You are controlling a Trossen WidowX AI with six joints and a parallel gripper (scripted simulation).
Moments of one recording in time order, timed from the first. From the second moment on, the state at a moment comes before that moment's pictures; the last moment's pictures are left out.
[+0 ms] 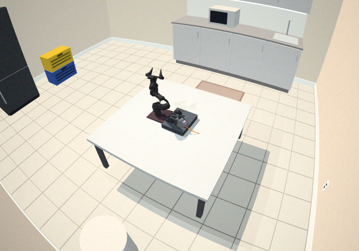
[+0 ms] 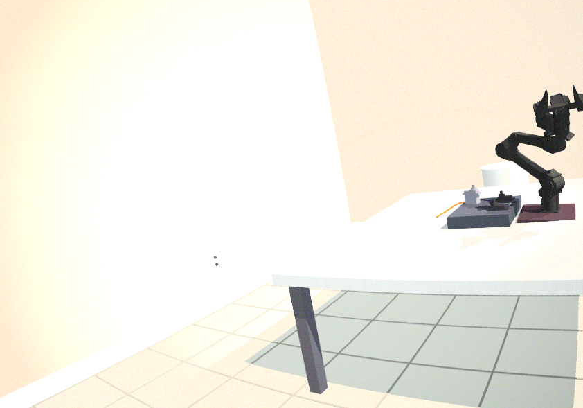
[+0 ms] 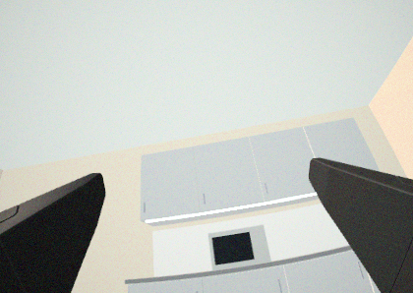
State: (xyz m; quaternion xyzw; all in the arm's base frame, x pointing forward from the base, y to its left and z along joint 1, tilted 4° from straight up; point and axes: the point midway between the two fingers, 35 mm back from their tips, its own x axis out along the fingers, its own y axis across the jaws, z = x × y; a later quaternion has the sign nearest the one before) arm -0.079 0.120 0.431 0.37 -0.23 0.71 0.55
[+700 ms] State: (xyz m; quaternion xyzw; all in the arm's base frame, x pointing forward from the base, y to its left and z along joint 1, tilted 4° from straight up) arm -0.093 0.179 0.435 0.16 -0.36 0.65 0.65
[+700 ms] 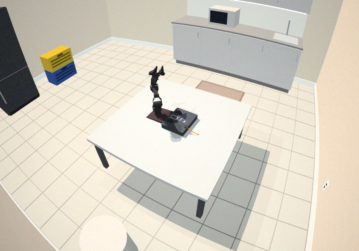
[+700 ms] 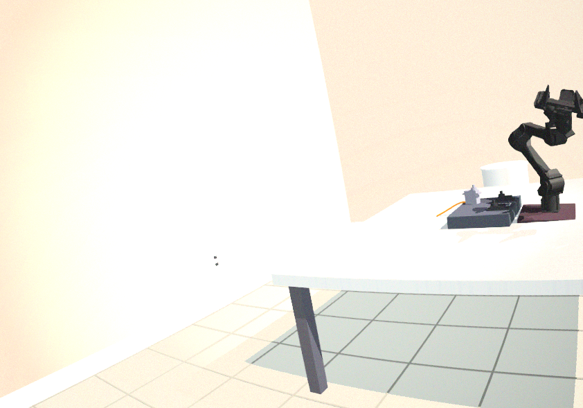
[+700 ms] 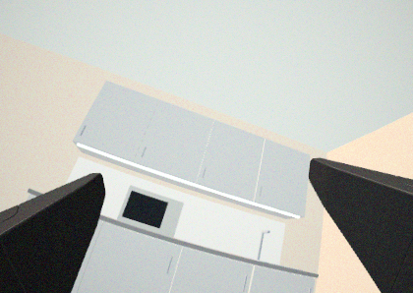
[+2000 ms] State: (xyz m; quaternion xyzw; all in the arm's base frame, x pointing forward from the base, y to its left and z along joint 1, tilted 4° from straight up) arm -0.003 0.325 0.390 -0.40 -0.45 0.46 0.65
